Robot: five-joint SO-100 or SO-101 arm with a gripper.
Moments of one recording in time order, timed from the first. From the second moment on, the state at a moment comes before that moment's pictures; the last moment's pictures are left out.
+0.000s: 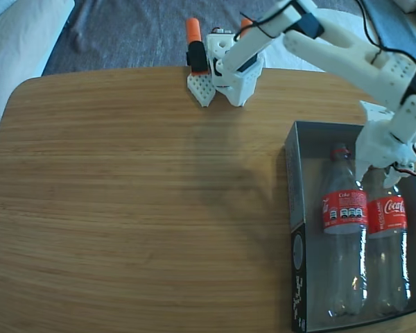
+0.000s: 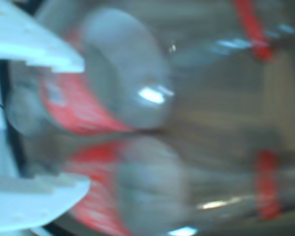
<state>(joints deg) -46.7 62.7 50.2 87.8 -33.7</state>
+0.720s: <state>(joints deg) -27.8 84.4 59.5 92.7 -17.0</state>
